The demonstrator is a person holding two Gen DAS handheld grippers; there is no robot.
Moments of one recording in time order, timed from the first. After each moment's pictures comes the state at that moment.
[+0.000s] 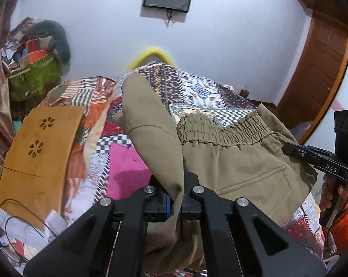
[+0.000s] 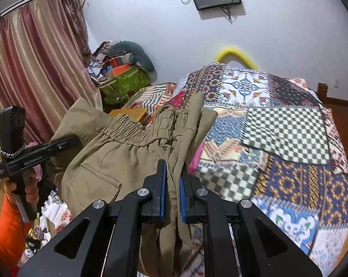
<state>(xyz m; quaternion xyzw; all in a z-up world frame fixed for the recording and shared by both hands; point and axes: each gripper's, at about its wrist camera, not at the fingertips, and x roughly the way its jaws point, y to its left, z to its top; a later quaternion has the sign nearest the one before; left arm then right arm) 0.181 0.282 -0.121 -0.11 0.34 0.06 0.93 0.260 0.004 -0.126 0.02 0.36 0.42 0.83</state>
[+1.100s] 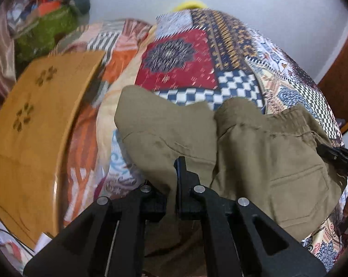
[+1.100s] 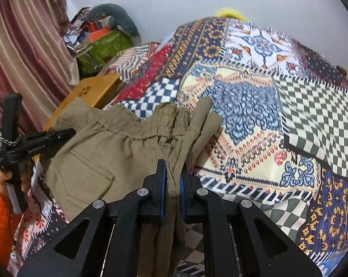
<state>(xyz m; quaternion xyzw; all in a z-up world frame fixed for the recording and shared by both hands) 0.276 0.404 -0.289 -0.16 0.46 0.12 0.86 0.338 0.102 -0.241 -0.04 0.45 0.38 0.80</state>
